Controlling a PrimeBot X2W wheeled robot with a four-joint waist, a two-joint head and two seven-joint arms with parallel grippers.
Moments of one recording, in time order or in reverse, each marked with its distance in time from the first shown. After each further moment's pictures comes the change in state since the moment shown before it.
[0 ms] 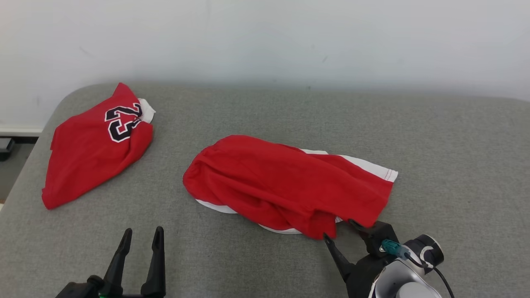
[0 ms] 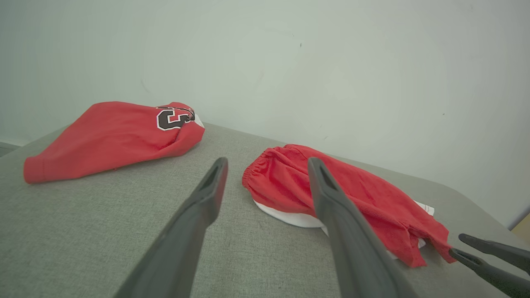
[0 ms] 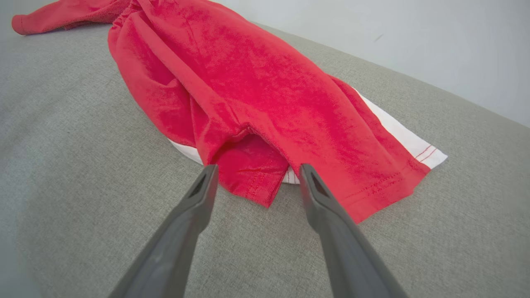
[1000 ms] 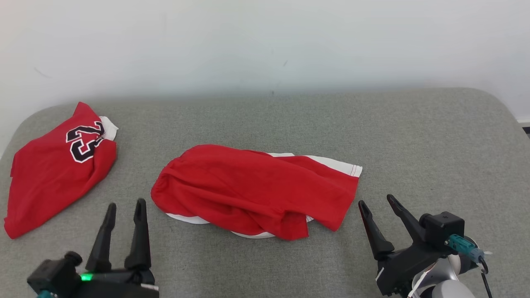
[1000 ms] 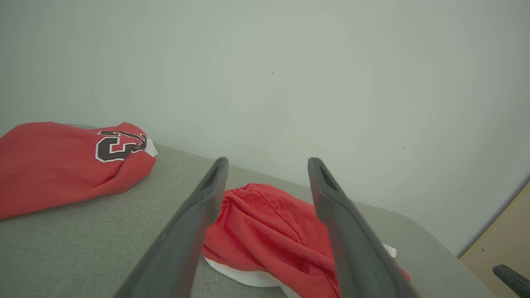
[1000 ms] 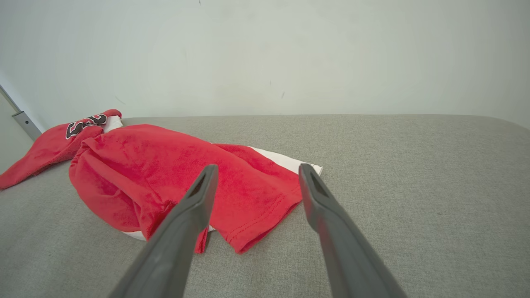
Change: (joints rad) left arm -0.115 0.039 -0.008 0.020 -0.175 0.026 0.000; right arm 0.067 0.000 -0.165 -0.165 0.212 0.000 -0.093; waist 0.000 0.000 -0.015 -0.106
